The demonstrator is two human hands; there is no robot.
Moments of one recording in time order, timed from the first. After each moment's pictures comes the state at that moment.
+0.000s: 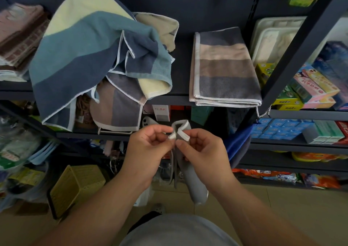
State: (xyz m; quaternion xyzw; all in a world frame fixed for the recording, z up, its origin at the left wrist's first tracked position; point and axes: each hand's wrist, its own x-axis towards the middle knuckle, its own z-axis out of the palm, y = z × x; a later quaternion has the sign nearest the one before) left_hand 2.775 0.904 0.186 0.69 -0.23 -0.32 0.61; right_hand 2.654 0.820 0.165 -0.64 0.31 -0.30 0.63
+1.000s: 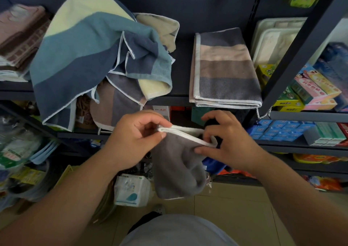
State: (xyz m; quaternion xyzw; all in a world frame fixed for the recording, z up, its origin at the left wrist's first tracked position) left_hand 2.819 0.909 0.217 0.69 -0.49 -0.22 0.48; right_hand 2.622 0.730 0.159 -0.93 0.17 -0.17 0.26
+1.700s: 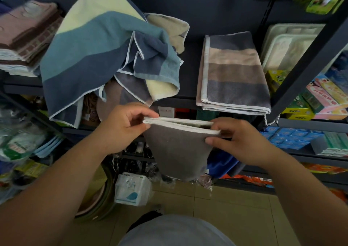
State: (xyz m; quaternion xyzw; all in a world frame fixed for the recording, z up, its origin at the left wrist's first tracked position) left_hand 2.872 0.910 0.211 0.72 -0.51 -0.21 0.42; right_hand 2.629 0.713 0.175 -0.89 0.14 -0.14 0.42
